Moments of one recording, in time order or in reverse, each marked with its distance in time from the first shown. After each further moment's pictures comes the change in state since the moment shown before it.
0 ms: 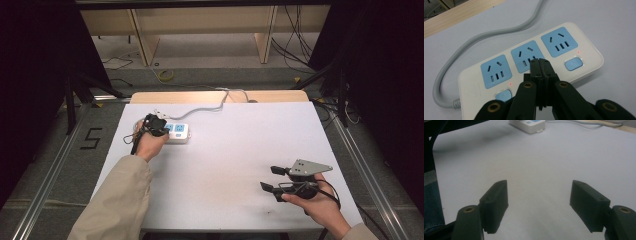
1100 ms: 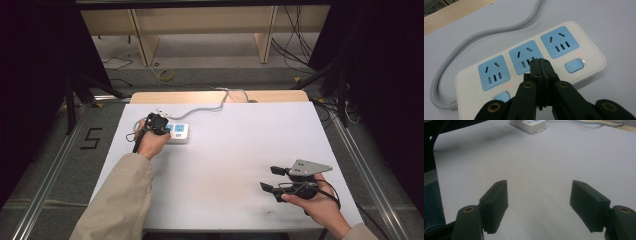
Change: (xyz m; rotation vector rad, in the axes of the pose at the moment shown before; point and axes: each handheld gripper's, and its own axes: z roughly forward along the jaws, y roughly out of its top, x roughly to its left) left arm -0.002 0.004 0.005 0.031 0.007 -0.003; right arm 0.000 0.000 0.000 0.003 0.003 -0.001
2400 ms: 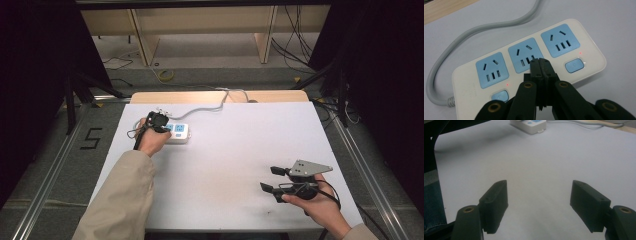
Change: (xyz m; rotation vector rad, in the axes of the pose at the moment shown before) left arm 0.001 0.007 0.002 0.059 -0.009 -0.028; right arm 0.001 0.000 -0.001 -0.005 0.003 0.000
